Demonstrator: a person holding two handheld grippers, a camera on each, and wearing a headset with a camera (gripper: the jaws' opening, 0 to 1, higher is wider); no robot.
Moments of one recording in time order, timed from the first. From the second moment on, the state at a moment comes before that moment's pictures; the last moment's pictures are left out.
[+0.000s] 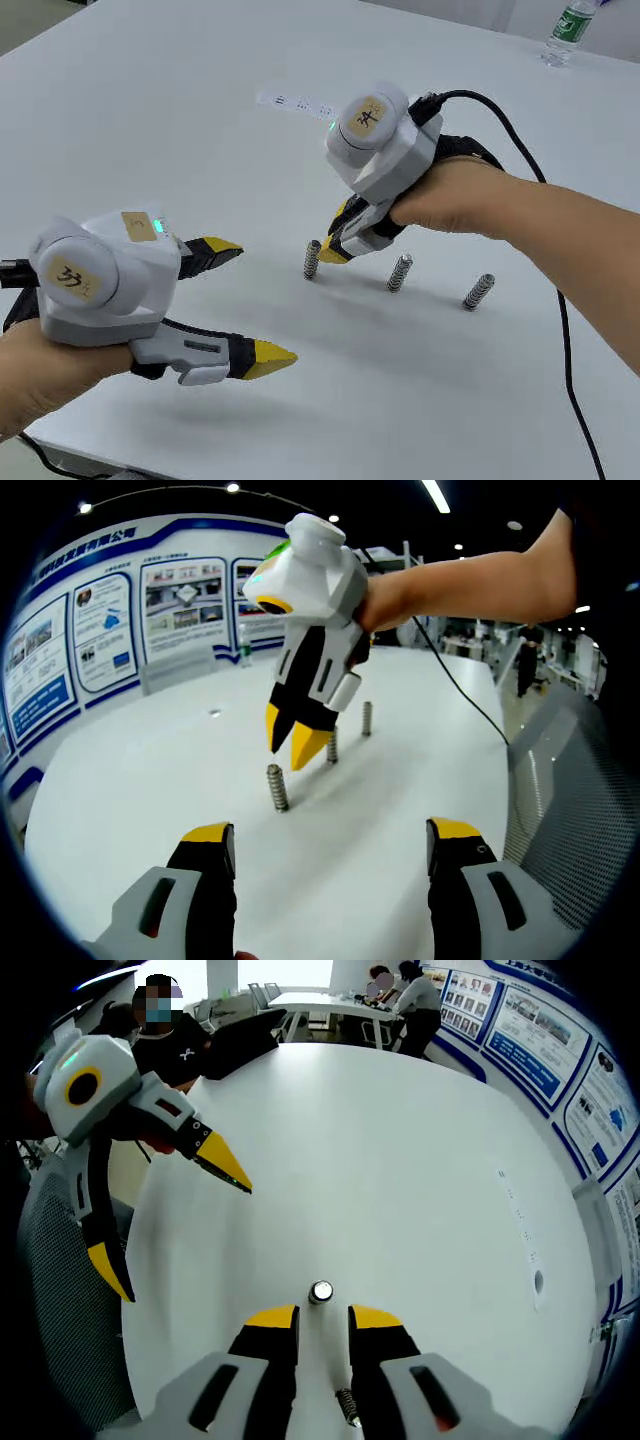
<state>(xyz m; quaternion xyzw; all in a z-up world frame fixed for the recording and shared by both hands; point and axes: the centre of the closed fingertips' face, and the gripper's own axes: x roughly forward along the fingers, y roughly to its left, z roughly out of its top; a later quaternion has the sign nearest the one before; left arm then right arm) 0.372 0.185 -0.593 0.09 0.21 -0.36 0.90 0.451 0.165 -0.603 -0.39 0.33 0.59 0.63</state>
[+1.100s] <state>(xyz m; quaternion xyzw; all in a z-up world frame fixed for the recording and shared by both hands) 0.368 0.176 -0.588 0.09 0.21 -0.37 0.90 0.410 0.092 -0.582 -0.28 0.30 0.57 0.72</state>
